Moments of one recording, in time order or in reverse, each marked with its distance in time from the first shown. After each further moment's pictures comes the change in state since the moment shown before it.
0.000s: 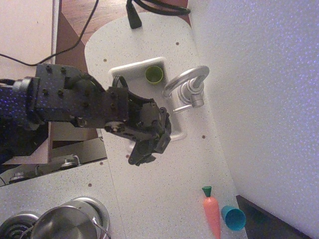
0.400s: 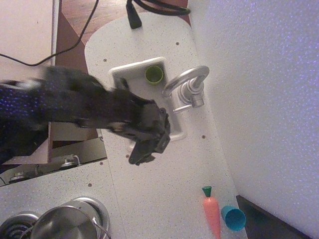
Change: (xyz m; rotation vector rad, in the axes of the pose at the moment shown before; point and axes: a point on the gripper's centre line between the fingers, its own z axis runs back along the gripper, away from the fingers) arm -0.010 0.001 -0.020 -0.043 0.079 0.009
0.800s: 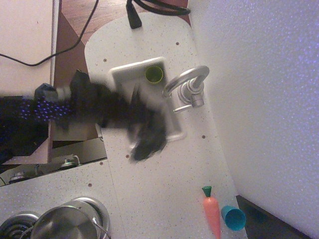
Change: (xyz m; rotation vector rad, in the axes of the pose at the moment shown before) arm -0.027 -0.019 -0.033 -0.049 0.127 -0.026
